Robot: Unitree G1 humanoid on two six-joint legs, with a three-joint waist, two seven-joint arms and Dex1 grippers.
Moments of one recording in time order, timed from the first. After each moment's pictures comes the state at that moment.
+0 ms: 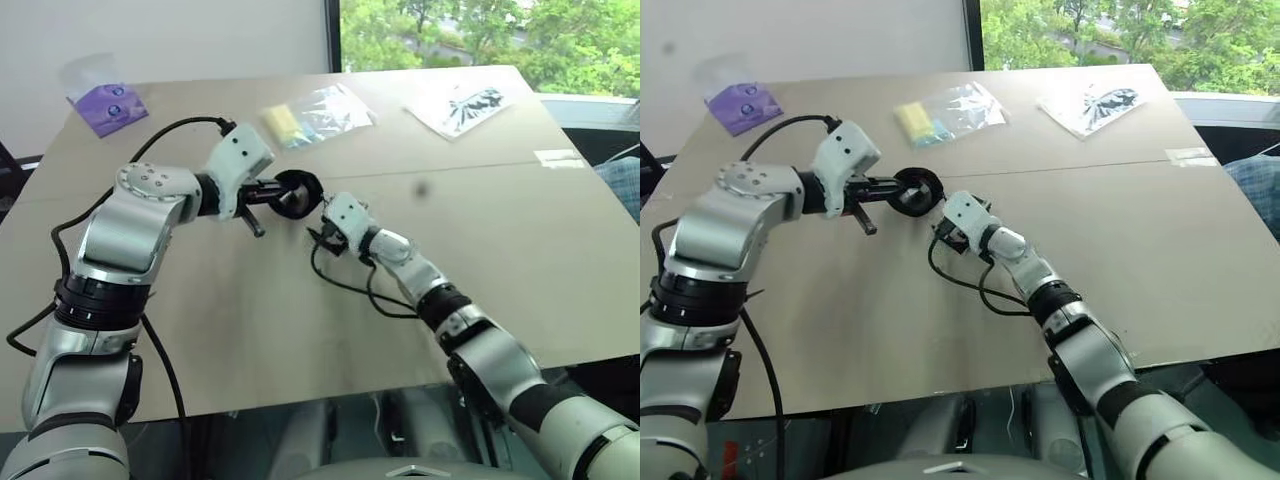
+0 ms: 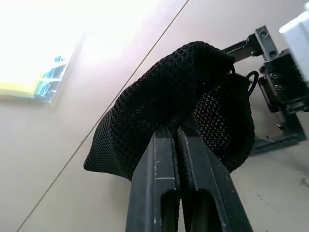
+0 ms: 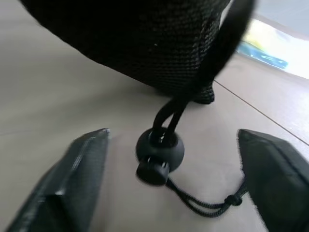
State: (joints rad) left arm -0.73 0.84 -0.10 -0.11 -0.21 0.83 -0.88; right arm -0.91 0.07 0.29 1.01 -0.13 -0.23 0.32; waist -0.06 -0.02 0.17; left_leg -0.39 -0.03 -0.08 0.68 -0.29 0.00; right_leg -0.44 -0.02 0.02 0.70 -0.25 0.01
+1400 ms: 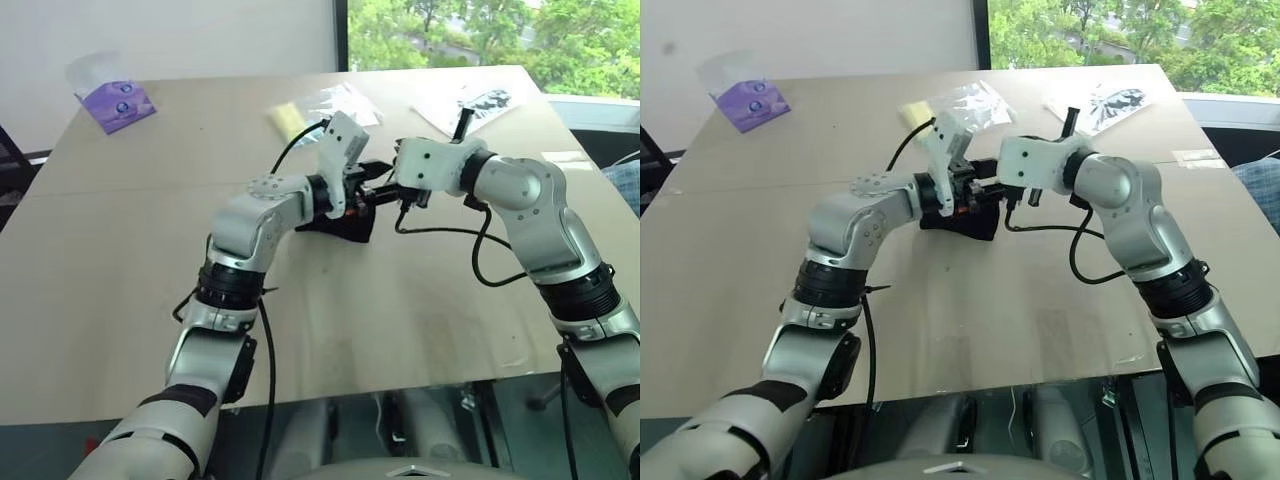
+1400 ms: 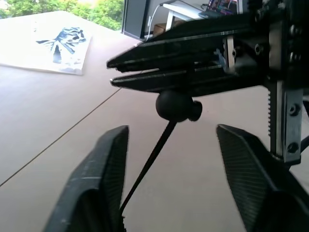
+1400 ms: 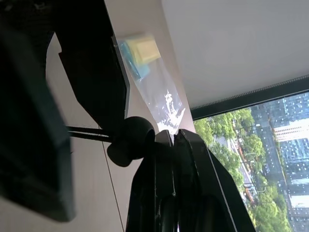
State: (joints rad) left arm -0.87 0.28 -0.08 0.06 -0.45 0.81 -0.72; right arm -0.82 -0.53 0.31 -0.12 -0.43 0.26 0.74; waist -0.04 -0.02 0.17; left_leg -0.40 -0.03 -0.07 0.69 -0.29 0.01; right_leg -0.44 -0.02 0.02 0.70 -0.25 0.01
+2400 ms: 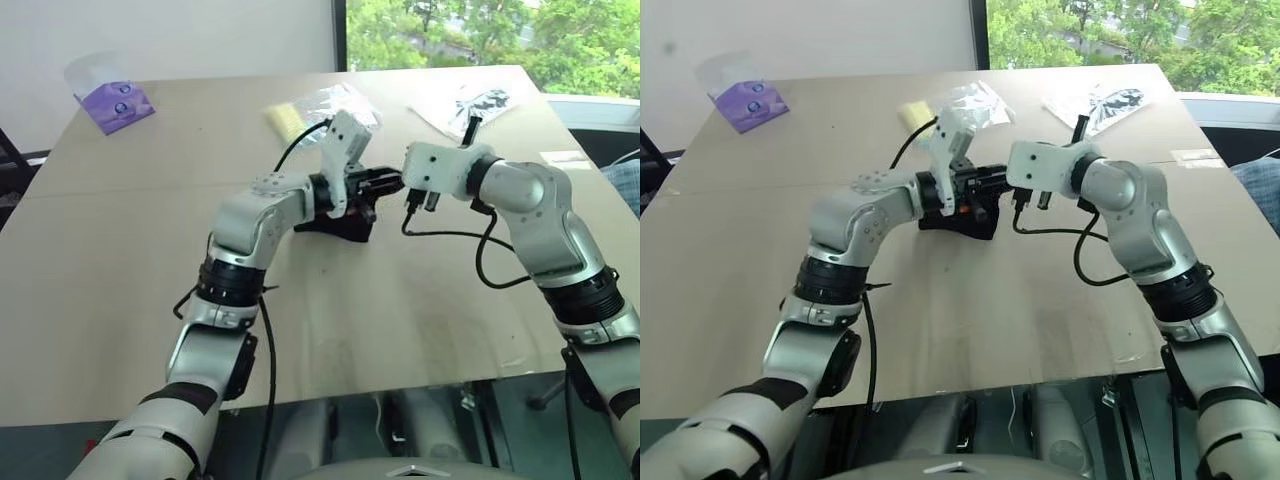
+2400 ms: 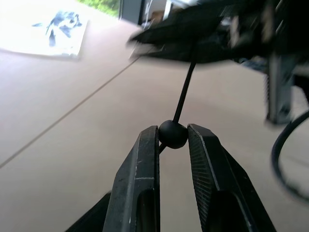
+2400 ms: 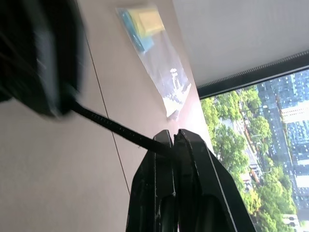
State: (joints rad) left arm -0.81 0.35 -0.12 0.07 -0.42 0.79 -0.76; right arm -0.80 -0.58 0.27 -0.12 -0.42 0.31 0.75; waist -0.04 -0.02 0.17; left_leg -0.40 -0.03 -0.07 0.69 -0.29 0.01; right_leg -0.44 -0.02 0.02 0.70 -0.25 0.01
